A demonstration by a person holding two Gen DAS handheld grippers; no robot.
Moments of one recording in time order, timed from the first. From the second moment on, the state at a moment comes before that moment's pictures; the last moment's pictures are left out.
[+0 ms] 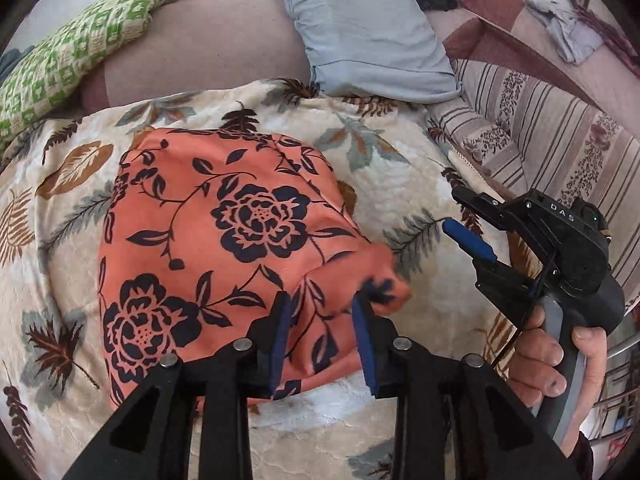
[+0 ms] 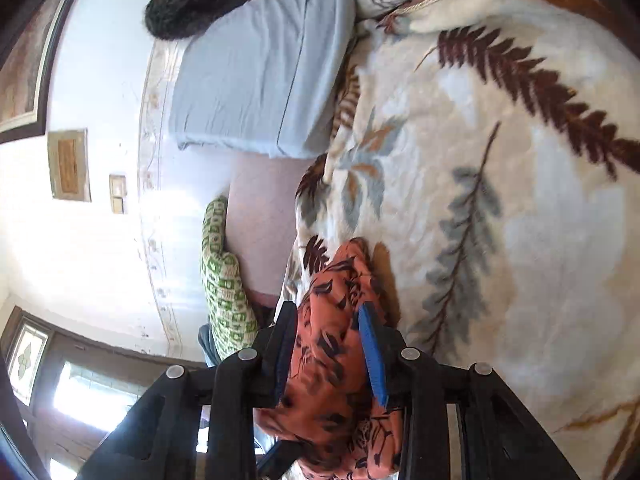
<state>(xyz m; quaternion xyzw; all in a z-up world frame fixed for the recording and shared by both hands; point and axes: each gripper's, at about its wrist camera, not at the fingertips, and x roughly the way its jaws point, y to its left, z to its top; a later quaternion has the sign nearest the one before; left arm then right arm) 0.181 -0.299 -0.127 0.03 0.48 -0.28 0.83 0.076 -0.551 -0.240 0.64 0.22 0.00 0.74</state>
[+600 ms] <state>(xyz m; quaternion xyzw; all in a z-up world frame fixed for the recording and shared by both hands) 0.222 -0.200 -0.191 0.07 0.51 -0.13 0.85 0.149 -0.443 -0.261 0.50 0.47 0.05 0.73</state>
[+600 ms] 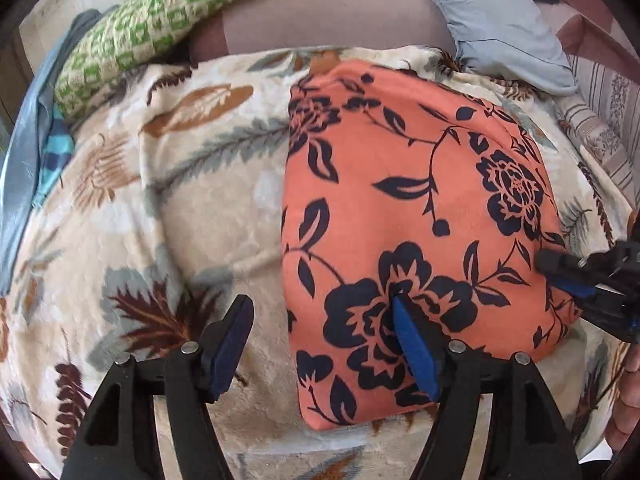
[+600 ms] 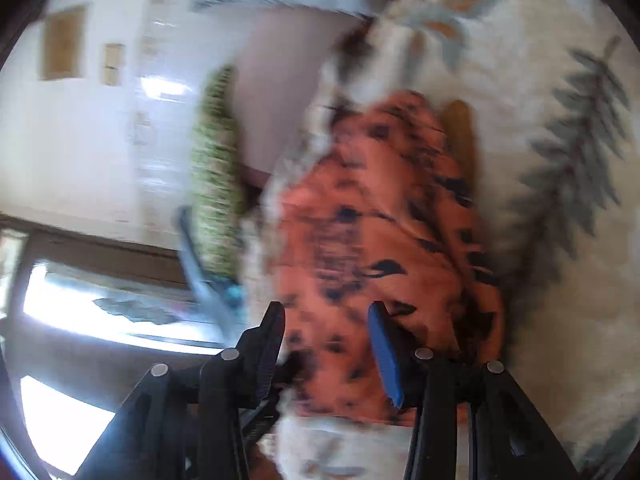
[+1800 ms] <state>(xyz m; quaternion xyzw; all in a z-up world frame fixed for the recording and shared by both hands) 0.291 -0.239 -0.176 0.07 0.48 -0.21 0.85 0.163 -0.457 -0.229 0.50 0.39 0.11 0.77</state>
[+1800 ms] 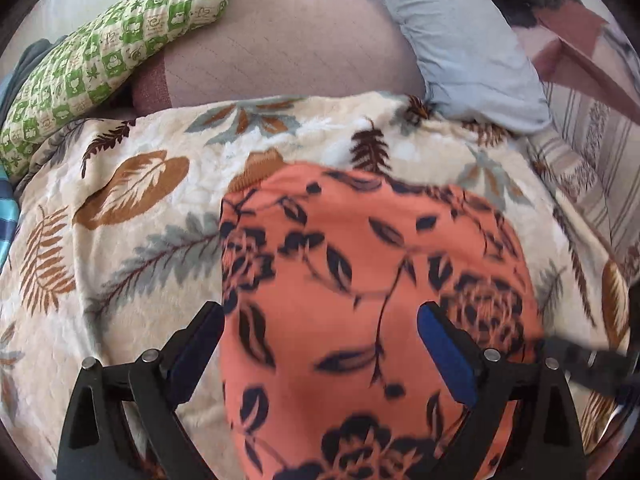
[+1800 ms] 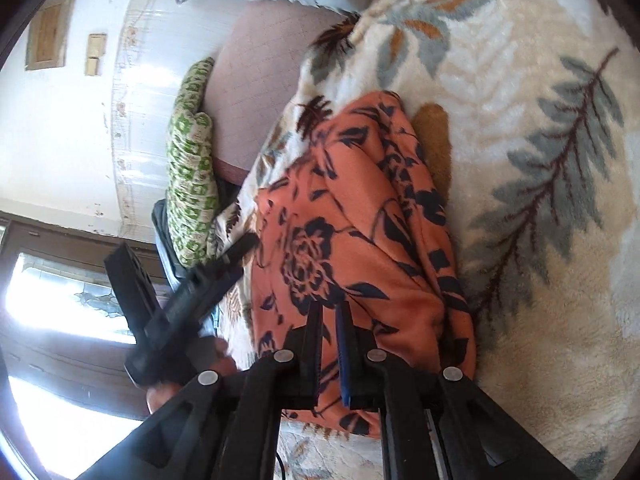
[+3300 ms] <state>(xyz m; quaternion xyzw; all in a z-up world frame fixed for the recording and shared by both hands) 0.184 -0.190 -0.211 0.08 0.49 -0.12 0.86 0.130 -0.444 -0.265 0.44 0.44 0.06 0.78</state>
